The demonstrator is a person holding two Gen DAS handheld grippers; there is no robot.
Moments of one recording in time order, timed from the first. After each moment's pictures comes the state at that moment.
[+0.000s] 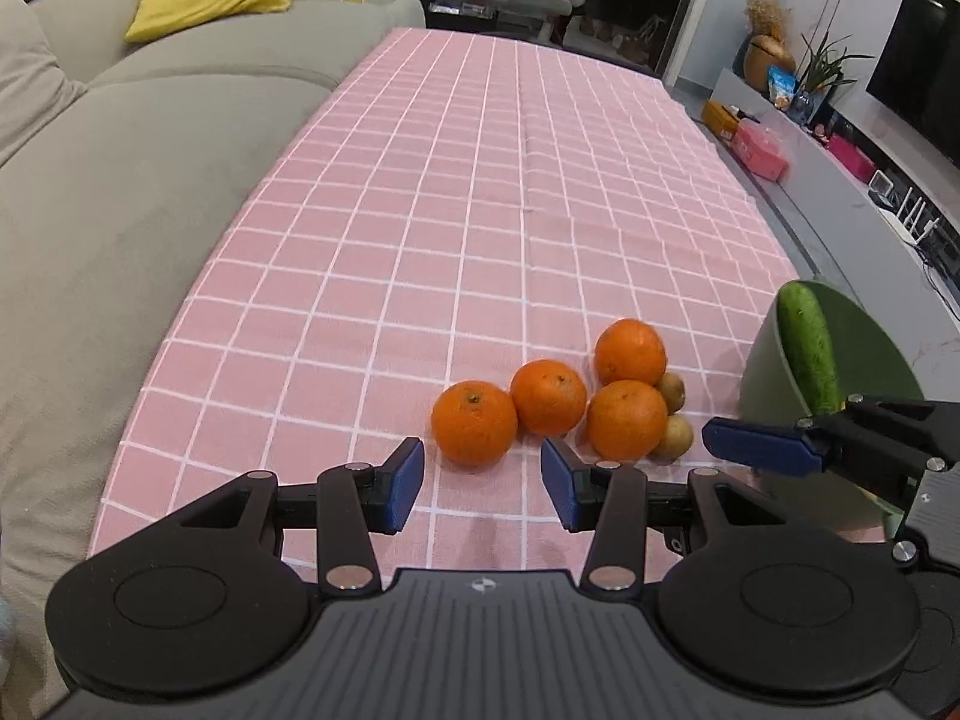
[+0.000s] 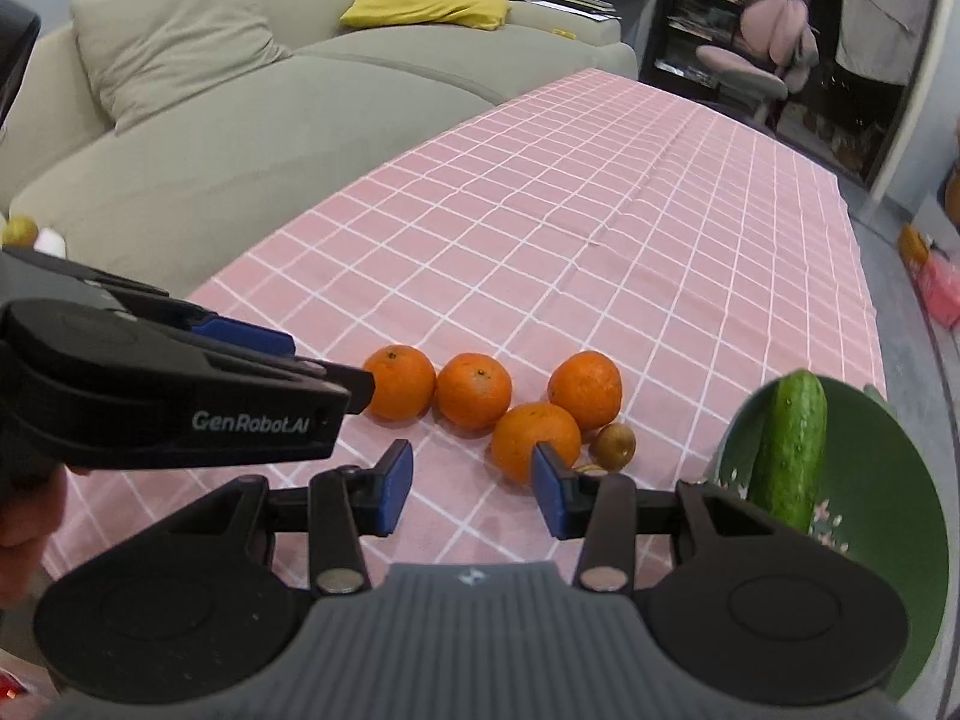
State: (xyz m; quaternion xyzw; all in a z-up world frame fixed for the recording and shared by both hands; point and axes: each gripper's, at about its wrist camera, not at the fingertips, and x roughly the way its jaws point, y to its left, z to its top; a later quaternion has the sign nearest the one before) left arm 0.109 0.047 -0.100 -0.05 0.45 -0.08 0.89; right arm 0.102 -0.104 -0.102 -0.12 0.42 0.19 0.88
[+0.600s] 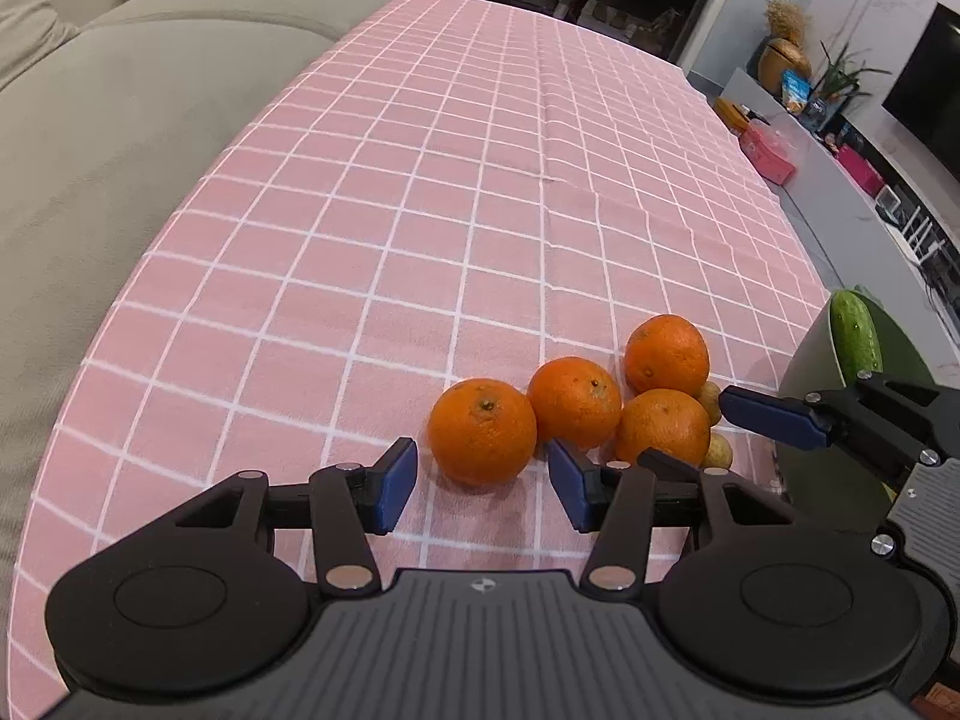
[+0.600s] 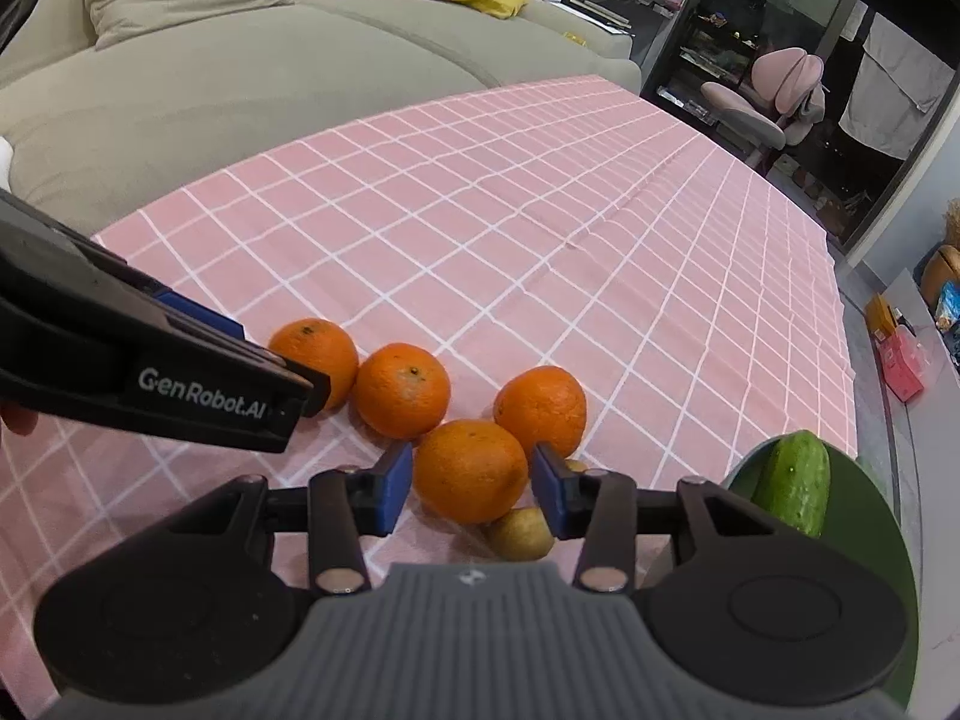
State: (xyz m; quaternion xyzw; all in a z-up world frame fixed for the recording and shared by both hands) left arm 0.142 0.050 -0.138 -0.08 0.47 -0.09 0.87; right arm 0.136 -0.097 -0.144 -0.21 0.40 0.16 0.88
